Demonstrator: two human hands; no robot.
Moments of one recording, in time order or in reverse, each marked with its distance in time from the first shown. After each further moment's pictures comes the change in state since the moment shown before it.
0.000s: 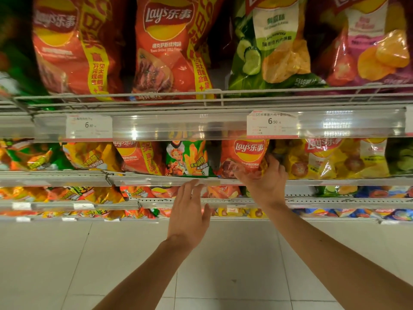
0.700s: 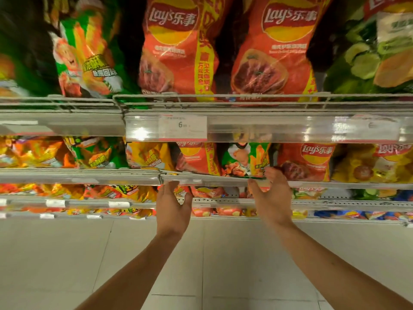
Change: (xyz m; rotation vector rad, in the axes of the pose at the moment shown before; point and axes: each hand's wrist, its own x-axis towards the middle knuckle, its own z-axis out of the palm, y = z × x) left_hand -0.001 -0.161 -0.091 -0.391 0.171 -0.434; right_hand -0.085 -0.090 0.099 0.134 -0.015 -0.031
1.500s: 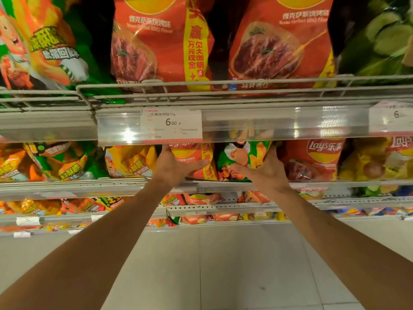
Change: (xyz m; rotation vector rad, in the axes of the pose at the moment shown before) left_hand 0.129 0.034 0.030 -0.277 -0.249 -0.001; right_hand 0.079 -0.003 0.022 -0.085 -0.147 0.058
